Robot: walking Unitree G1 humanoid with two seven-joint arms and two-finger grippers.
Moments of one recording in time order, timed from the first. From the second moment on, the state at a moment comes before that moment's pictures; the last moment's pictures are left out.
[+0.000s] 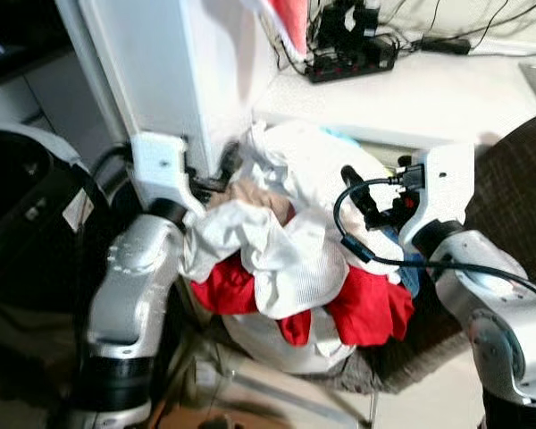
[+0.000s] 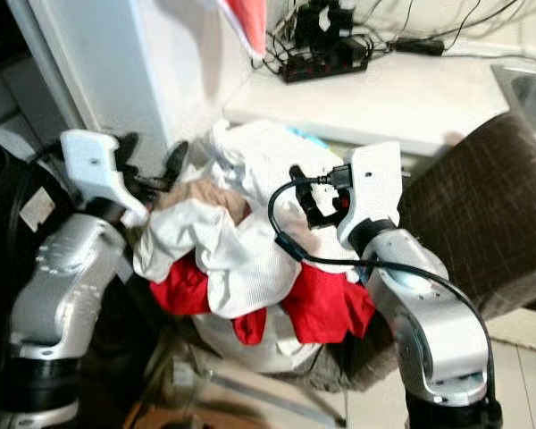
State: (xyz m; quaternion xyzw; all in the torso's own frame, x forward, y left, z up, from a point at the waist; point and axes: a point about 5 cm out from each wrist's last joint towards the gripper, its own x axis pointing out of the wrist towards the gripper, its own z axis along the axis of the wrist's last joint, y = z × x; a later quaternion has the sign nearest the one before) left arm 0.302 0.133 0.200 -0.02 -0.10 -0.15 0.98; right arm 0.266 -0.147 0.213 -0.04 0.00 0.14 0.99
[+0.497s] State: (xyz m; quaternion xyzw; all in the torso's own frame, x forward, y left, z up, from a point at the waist) left arm 0.301 0.140 0.199 0.00 -0.10 -0.14 0.99; right arm 0.266 -0.144 0.213 -0.04 0.00 0.15 0.99
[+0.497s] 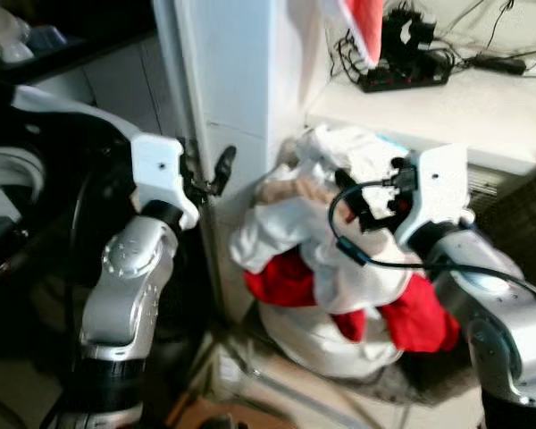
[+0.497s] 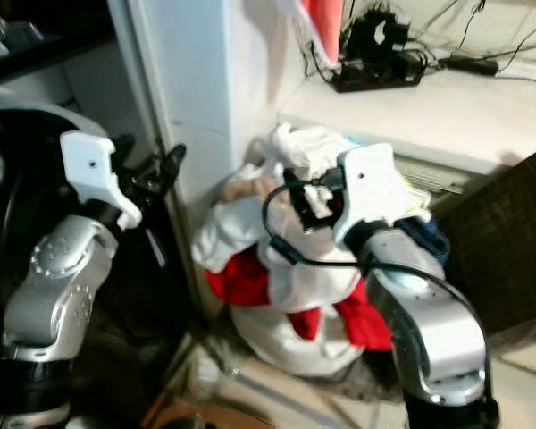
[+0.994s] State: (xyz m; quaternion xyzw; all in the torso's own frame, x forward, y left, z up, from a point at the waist) left arm 0.302 0.131 0.197 0.01 -0.09 -0.13 0.99; right arm 0.267 -0.149 0.210 -0.04 0.01 0.14 0.99
